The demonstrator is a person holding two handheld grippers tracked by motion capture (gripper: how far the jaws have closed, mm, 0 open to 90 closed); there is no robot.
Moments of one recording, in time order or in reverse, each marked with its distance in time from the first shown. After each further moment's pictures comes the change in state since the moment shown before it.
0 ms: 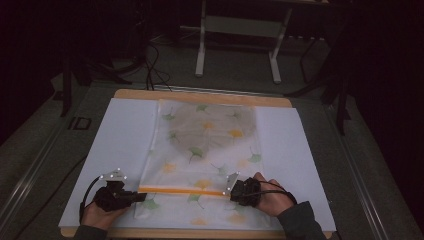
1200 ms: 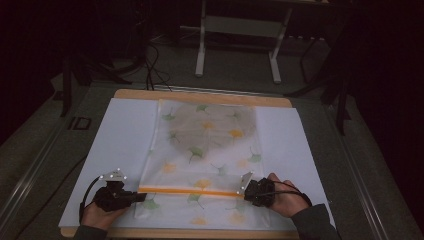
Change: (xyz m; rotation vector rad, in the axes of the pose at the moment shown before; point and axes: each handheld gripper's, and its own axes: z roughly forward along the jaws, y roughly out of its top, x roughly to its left) left arm 0.000 0.000 0.000 0.000 0.002 -0.002; right arm -0.008 -0.034 -0.010 0.045 0.003 0.049
